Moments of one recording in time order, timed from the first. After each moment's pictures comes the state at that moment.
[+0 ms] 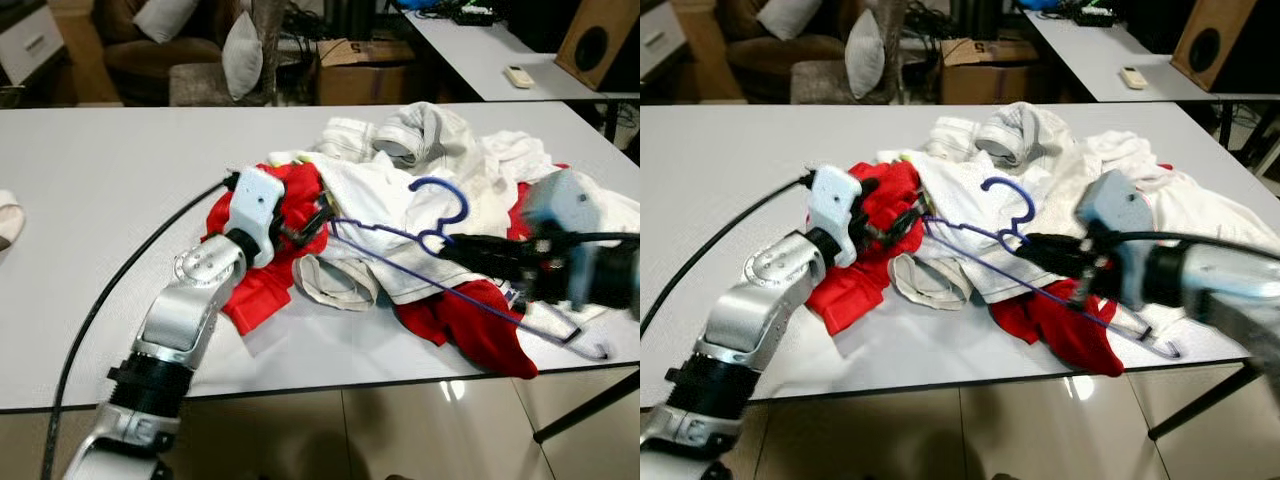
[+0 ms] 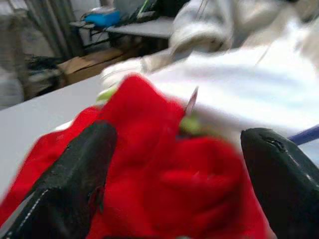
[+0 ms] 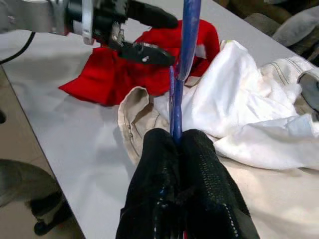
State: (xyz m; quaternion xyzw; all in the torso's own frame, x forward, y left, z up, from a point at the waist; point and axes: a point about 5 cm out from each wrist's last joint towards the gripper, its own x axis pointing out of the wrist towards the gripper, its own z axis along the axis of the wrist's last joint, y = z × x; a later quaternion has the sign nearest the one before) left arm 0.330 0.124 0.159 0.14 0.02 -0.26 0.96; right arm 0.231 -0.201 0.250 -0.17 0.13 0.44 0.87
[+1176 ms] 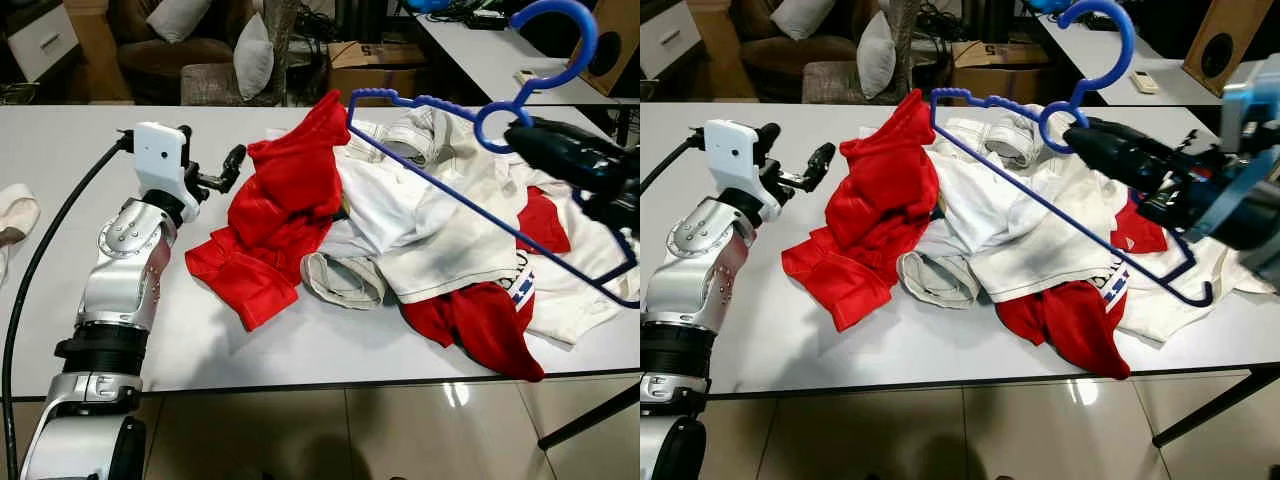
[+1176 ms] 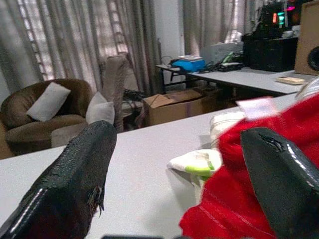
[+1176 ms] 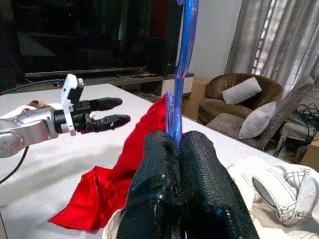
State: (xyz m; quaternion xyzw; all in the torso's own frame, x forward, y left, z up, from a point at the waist) left arm 0.352 0.201 0.198 0.08 -0.09 -0.13 0.98; right arm 0.239 -0.223 0.302 -0.02 -0.06 0.41 0.91
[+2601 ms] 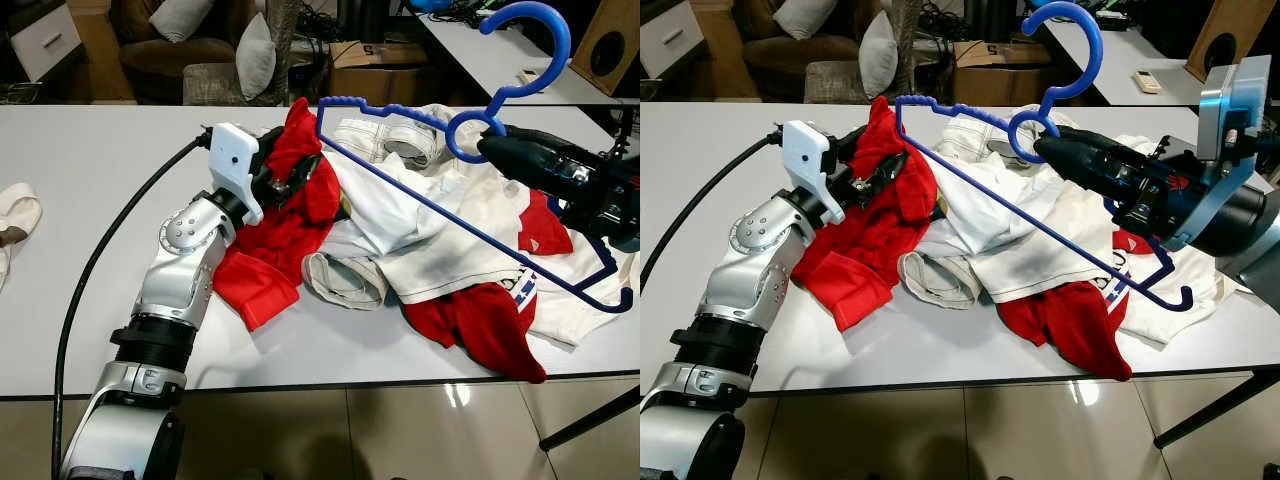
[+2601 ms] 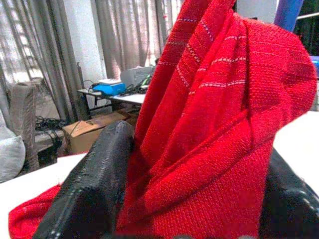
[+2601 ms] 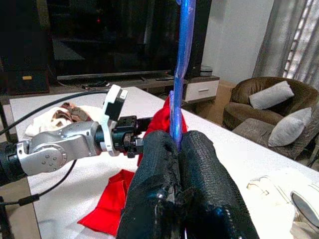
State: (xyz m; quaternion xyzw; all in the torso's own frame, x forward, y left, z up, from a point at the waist) left arm 0.352 0.129 0.202 0.05 -0.12 -0.30 0.94; right arm 0.234 -0.206 0.303 0.00 -0.06 0.45 0.89
